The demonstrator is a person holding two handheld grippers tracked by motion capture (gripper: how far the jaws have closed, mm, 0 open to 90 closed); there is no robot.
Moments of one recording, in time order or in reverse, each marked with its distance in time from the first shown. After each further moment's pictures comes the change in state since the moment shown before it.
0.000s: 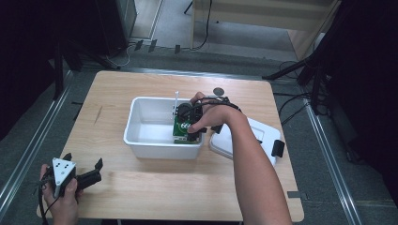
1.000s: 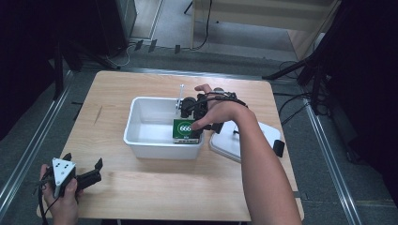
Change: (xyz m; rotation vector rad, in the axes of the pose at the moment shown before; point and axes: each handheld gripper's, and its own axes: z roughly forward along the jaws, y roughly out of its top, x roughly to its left) left arm 0.000 0.000 0.000 -0.003 0.001 -0.005; right arm 0.002 -0.008 -0.034 -0.020 -0.040 0.056
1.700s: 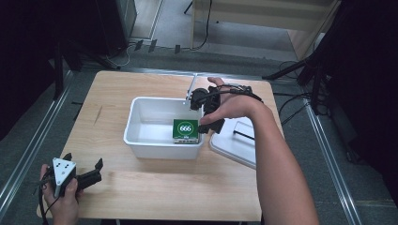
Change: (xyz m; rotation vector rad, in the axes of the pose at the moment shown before) left arm 0.000 0.000 0.000 0.010 -0.001 0.009; right arm 0.000 -0.023 -0.046 -0.065 -0.019 0.054
